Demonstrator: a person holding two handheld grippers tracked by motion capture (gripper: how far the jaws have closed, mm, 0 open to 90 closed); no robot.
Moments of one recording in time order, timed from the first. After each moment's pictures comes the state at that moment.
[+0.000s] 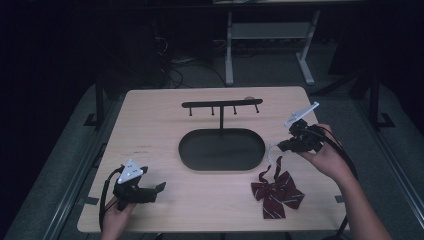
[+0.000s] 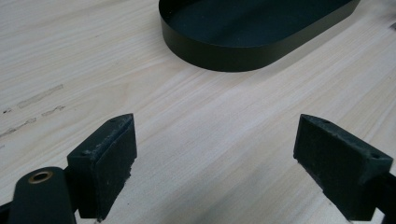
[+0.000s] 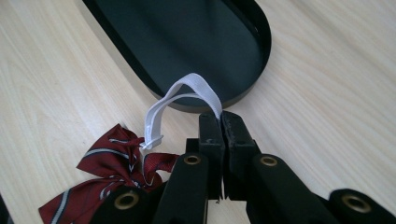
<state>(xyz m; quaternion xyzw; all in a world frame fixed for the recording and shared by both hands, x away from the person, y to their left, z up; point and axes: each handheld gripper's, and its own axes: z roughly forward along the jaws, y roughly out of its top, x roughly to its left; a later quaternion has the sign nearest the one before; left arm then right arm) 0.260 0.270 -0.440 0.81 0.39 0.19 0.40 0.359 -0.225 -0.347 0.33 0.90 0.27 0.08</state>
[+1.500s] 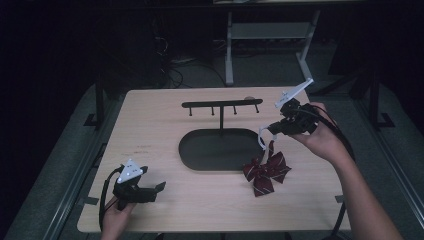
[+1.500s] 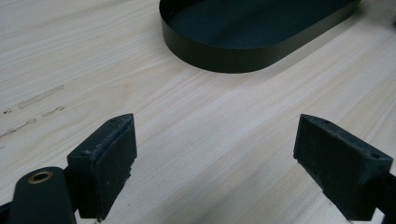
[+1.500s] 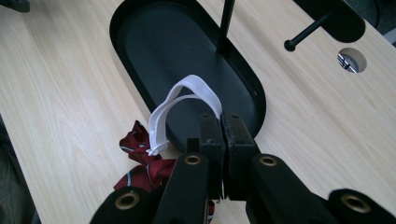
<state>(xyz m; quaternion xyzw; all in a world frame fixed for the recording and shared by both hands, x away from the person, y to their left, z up) 0.261 0.271 -0.440 0.81 0.39 0.19 0.41 0.368 -0.194 -0.282 0.28 0.91 0.29 0.10</state>
